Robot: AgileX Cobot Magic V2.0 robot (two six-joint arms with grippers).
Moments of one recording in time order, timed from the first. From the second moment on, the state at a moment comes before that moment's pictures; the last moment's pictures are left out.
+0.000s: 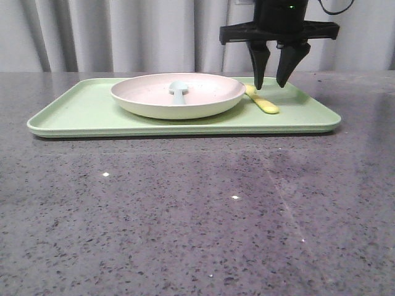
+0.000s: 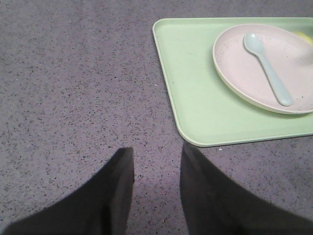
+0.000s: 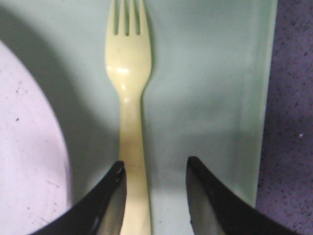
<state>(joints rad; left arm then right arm) -0.23 0.71 -0.81 0.03 0.75 -0.24 0.38 2.15 -2.10 -0.06 1.25 0.31</state>
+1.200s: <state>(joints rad) -0.23 0.59 -0.78 0.04 0.67 -0.24 0.38 1.23 -1.27 -0.05 0.93 0.30</state>
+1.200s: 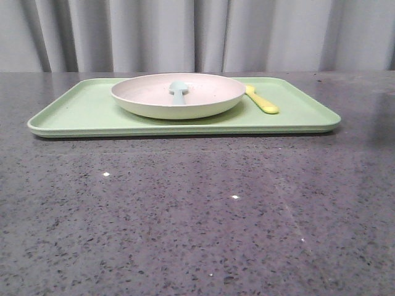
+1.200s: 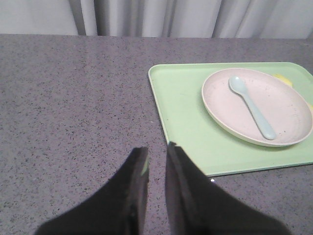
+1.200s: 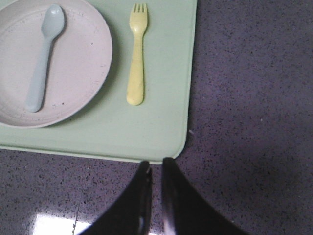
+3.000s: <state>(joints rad) -0.23 0.24 -0.55 0.07 0.62 -0.24 0.38 0.38 -0.55 -0.08 0.63 0.30</state>
